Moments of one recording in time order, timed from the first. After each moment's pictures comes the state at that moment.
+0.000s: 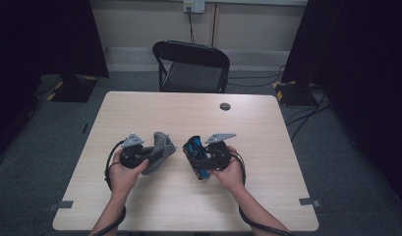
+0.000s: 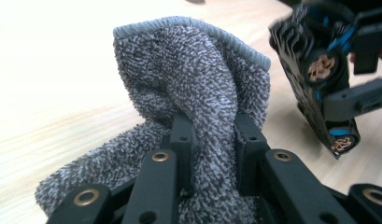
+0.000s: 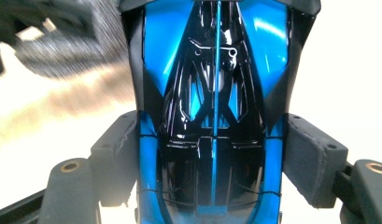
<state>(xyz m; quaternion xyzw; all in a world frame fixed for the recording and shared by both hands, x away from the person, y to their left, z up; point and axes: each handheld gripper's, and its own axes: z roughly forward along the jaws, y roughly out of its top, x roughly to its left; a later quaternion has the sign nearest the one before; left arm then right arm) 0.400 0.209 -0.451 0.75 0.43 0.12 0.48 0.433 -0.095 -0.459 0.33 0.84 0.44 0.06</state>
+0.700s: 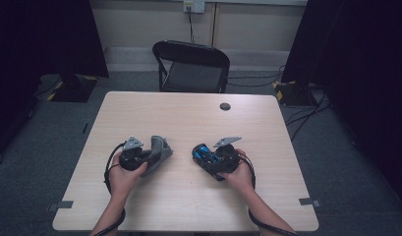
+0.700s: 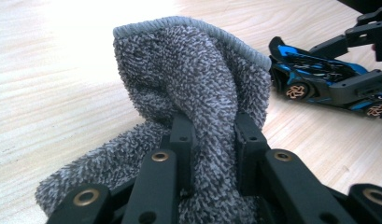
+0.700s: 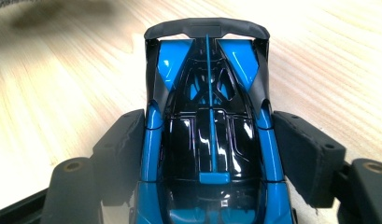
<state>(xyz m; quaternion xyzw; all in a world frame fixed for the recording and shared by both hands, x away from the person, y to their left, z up) 0.402 0.209 -0.468 0.77 0.44 0.13 0.45 0.440 -0.125 -0.486 0.35 0.86 0.37 0.09</state>
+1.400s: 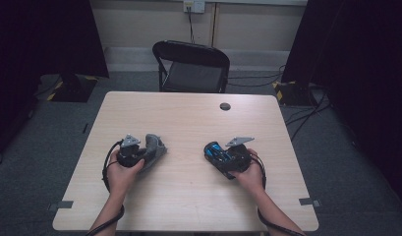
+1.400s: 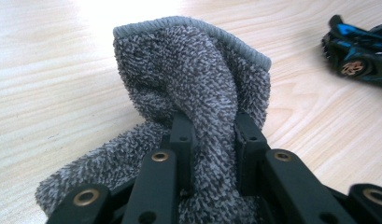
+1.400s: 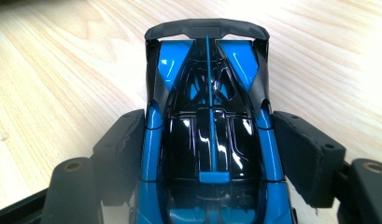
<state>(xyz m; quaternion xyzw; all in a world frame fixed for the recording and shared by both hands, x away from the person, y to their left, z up) 0.415 0.222 -0.476 0.76 0.47 0.15 0.42 0.442 -0.163 -0.487 0.37 0.85 0.37 0.12</state>
